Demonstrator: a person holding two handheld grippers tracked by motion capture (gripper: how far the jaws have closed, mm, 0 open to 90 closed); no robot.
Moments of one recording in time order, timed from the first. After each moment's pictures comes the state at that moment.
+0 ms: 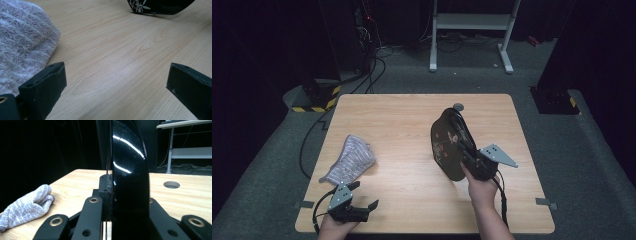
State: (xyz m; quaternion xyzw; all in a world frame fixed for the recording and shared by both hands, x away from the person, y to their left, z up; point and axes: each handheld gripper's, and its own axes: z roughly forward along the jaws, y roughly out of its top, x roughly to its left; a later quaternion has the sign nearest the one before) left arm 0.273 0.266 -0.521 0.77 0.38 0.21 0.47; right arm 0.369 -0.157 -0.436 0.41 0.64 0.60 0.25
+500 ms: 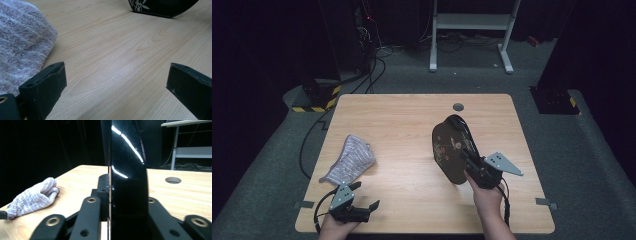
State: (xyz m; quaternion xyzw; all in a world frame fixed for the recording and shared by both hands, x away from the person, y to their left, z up) left arm 0.273 0.263 -0.520 0.77 0.38 0.21 0.47; right arm 0.352 -0.168 -0.444 0.40 0.65 0.60 0.24
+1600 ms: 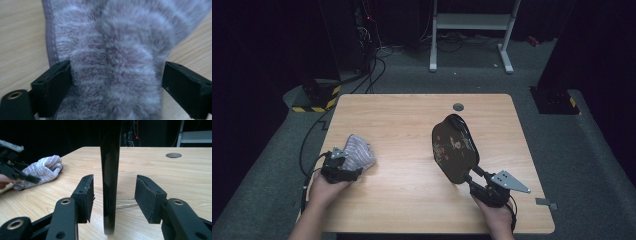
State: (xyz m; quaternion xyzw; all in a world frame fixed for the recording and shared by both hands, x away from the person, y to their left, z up) left arm 0.388 0.313 -0.519 0.80 0.50 0.20 0.28; right arm 0.319 -0.194 -0.479 0.40 0.68 0.57 0.21
